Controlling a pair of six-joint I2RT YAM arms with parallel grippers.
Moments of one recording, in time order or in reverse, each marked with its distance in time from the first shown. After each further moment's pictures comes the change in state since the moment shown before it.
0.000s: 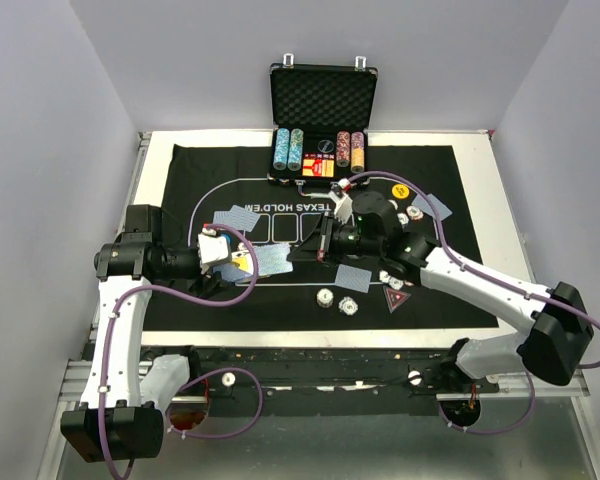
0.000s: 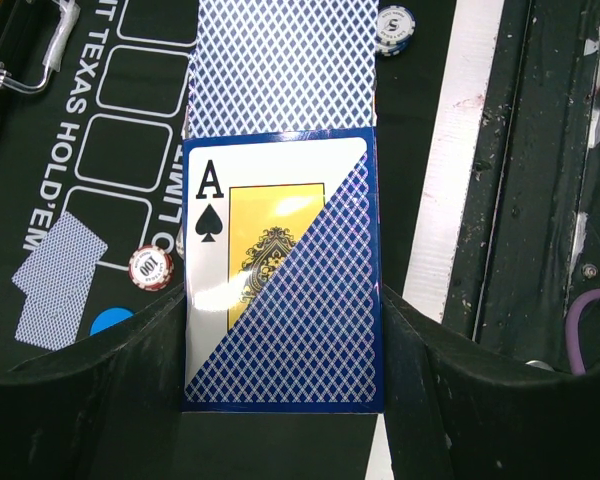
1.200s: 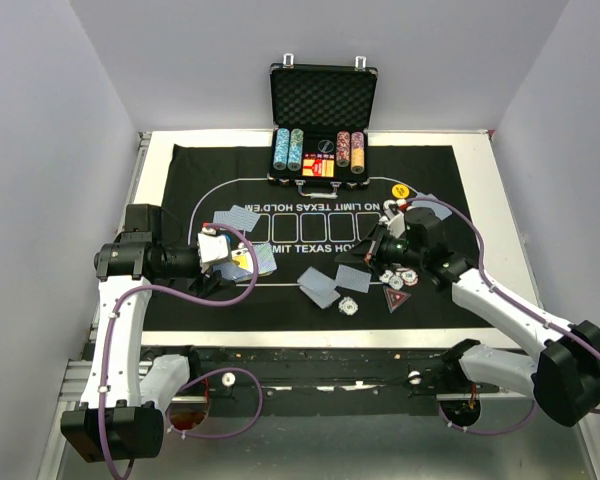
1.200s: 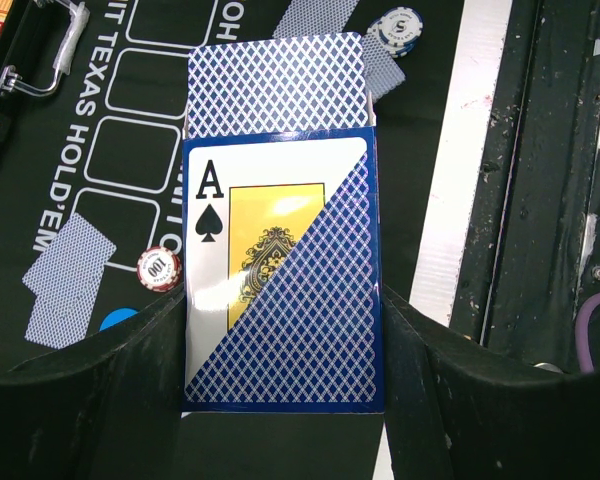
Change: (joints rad) left arm 0.000 0.000 0.000 0.019 0.000 -0.005; right arm -0.323 -0.226 -0.352 0.033 -0.129 0.114
